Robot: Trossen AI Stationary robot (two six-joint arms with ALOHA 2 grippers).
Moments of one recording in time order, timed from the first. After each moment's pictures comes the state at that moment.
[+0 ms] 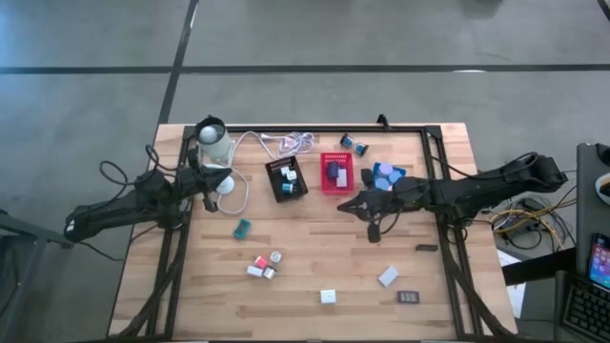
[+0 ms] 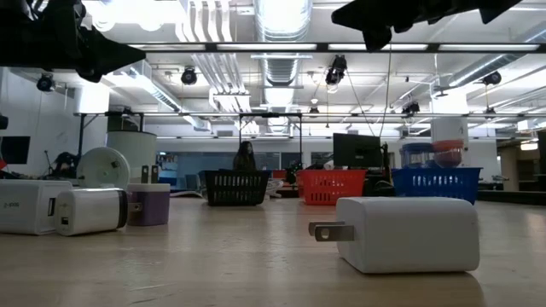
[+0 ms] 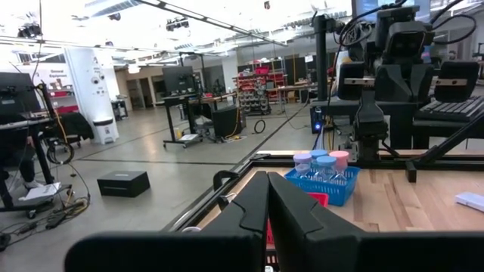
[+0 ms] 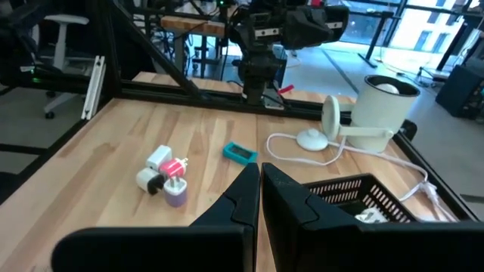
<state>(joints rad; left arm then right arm) 0.21 0.11 0.16 0.04 -0.17 0.15 0.13 1.13 0.66 0.25 0.10 -0.05</state>
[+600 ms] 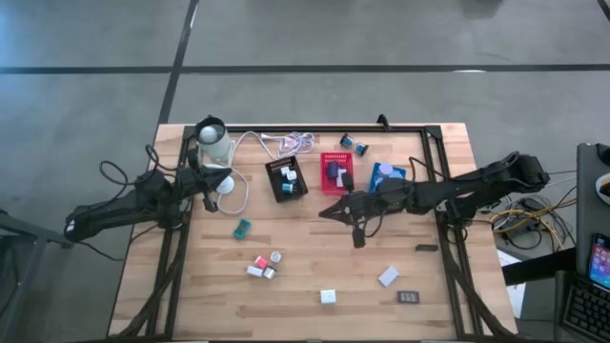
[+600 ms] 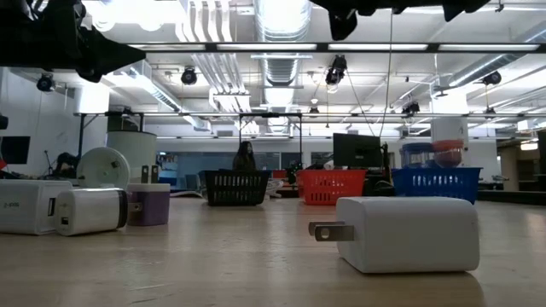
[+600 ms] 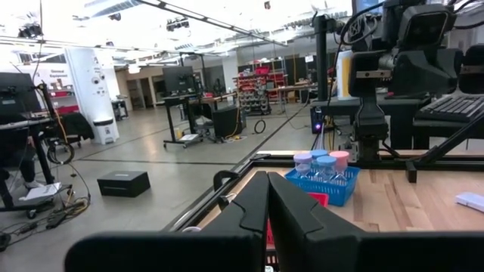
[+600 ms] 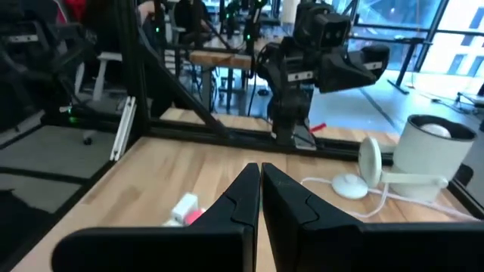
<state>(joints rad) 0.21 0.11 0.16 0.04 -0.17 0.15 0.13 1.34 0.79 0.44 -0.01 -0.03</state>
